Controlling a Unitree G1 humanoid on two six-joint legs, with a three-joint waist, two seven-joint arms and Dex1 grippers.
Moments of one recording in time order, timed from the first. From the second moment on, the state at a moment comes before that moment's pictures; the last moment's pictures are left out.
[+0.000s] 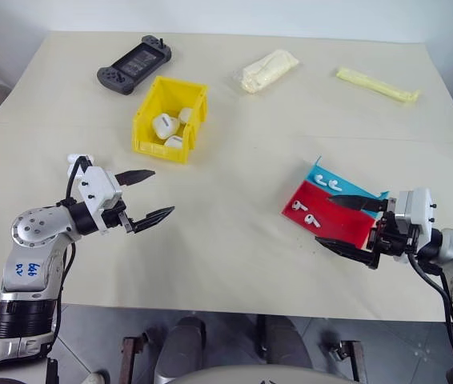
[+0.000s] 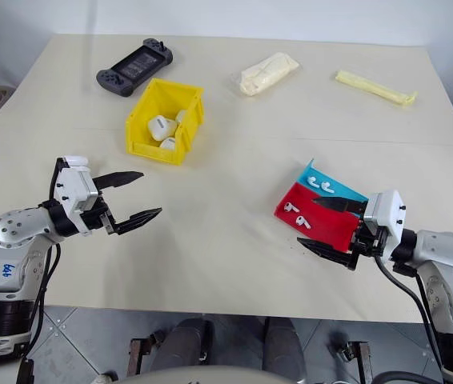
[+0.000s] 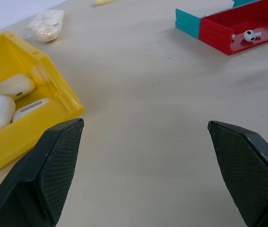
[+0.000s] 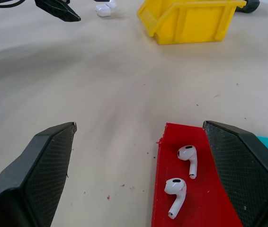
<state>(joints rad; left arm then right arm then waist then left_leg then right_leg) -0.23 0.66 0.18 -0.06 -0.36 0.10 -0.94 -0.02 -0.77 -0.25 -0.23 0.58 0.18 1.17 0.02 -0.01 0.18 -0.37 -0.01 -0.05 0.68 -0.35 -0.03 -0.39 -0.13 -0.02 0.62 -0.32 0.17</state>
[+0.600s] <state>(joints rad) 0.07 0.58 0.45 -0.15 -0.37 0.14 -0.65 -0.19 -0.69 -0.13 -0.20 0.59 0.20 1.17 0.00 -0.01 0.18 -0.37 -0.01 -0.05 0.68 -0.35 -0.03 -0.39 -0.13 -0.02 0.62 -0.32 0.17</state>
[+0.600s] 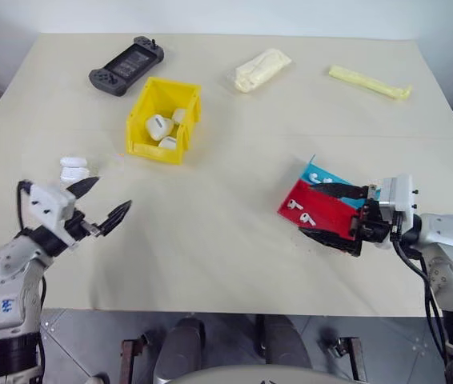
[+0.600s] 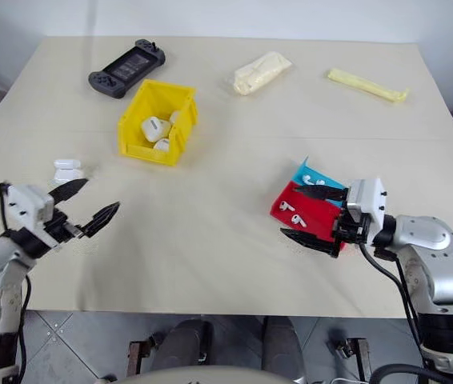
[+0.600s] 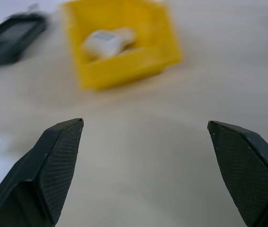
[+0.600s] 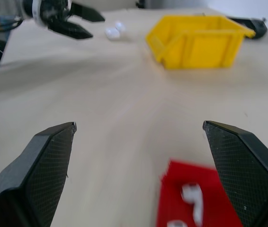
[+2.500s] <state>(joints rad) -0.94 0.92 -0.05 0.72 -0.22 1.08 -0.59 -0.33 -0.46 0.02 -0.35 0.60 0.26 0.97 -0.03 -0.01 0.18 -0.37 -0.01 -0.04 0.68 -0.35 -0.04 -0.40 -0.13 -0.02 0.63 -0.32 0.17</state>
